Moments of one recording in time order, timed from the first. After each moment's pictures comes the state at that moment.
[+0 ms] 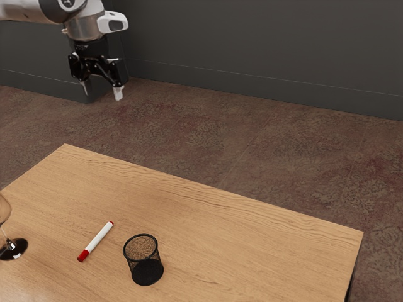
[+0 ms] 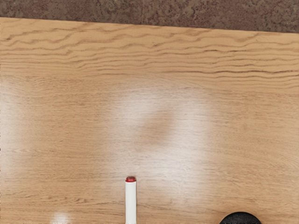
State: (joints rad) arm -0.04 0.10 0.12 -1.43 0.02 1.52 0.02
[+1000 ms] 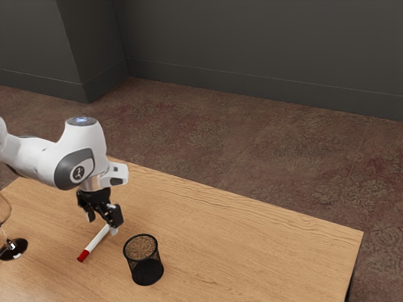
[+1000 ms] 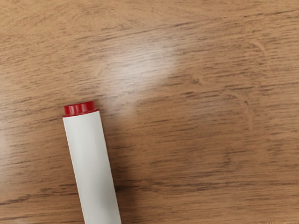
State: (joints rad) arm -0.07 0.01 0.18 -2.46 0.08 2.37 0.16
